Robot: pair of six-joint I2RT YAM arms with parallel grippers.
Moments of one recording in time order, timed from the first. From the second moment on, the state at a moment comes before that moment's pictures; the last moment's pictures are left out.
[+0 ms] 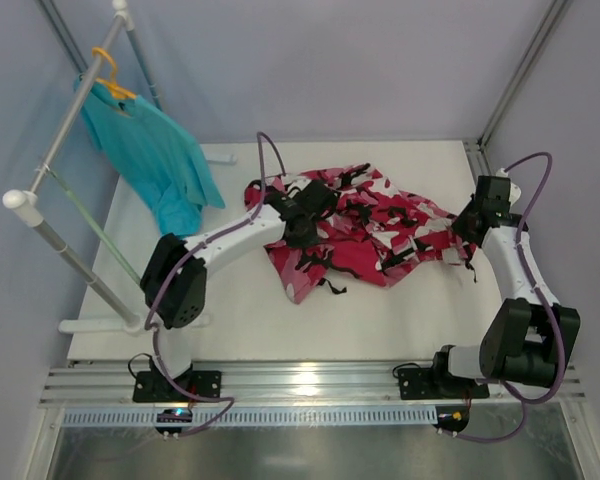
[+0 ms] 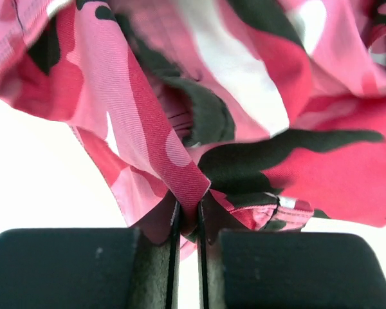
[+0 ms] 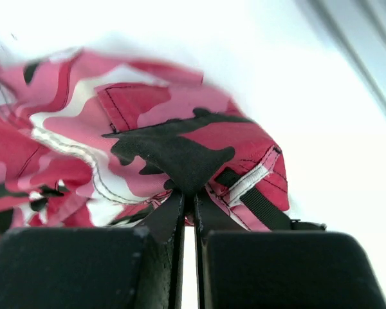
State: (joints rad) left arm -0.80 1.95 1.63 -0.82 -0.32 -0.82; right arm -0.19 1.34 0.98 -0.51 0.12 0.46
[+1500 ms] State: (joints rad) left arm -0.62 1.97 1.78 -0.74 -0.07 -0.41; right arm -0.16 1.46 0.98 -0.54 -0.20 0.53
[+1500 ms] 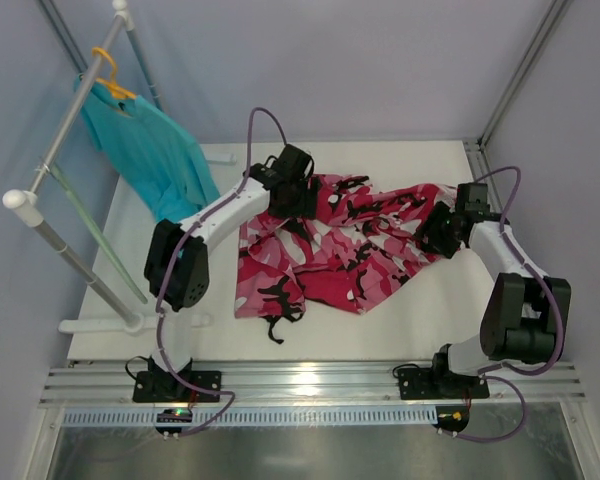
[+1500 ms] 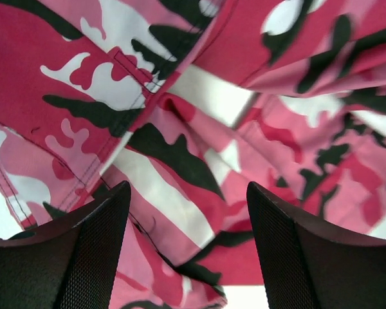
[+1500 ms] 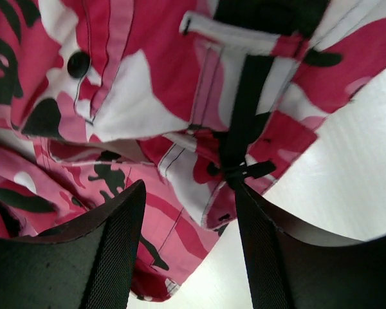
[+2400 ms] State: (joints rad) left arm -0.48 2.19 1.83 -0.78 -0.07 -0.26; right arm 0.00 1.32 0.85 -0.56 0.03 0.49
